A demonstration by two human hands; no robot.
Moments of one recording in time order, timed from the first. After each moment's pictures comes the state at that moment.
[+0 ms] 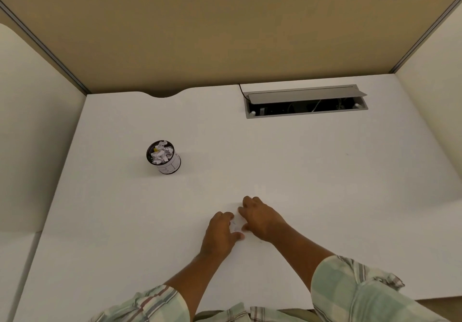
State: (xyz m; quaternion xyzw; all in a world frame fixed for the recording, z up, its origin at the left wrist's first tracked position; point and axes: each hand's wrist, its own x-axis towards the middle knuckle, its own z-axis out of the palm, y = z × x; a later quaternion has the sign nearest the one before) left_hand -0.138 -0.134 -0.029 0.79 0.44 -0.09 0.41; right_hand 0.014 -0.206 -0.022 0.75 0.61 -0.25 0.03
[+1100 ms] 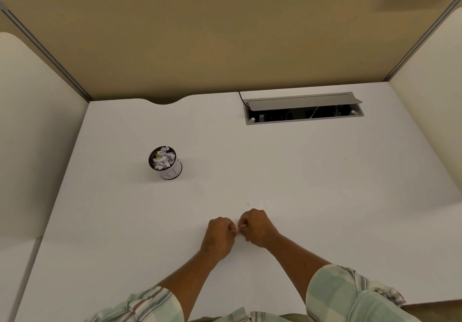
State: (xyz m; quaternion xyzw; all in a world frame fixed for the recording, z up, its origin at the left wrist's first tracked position) left_hand -0.135 -0.119 -0.020 0.81 0.43 -0.08 0.39; right_hand -0.005 -0.199 -0.013 0.81 0.39 -0.40 -0.15
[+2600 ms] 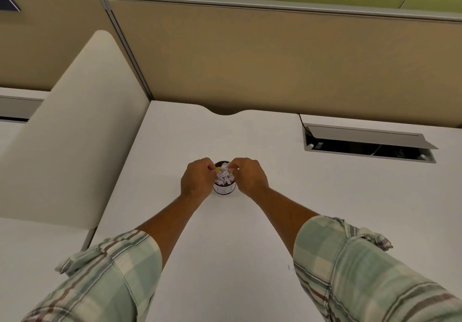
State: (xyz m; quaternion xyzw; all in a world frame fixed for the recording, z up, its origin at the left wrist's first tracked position) left_hand -0.187 0.150 0.064 0.78 0.54 0.11 0.31; right_hand -0.043 0.074 0.061 0.82 0.45 -0.26 -0.22
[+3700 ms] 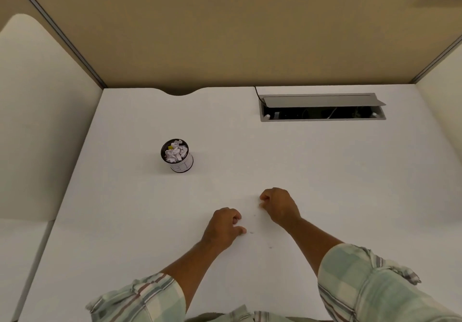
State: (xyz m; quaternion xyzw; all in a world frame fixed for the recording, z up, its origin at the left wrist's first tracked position) left_hand -0.140 -0.091 -0.029 0.81 0.41 -0.08 0.41; right_hand 0.050 -0.181 -0.018 0.88 0.34 -0.32 -0.13
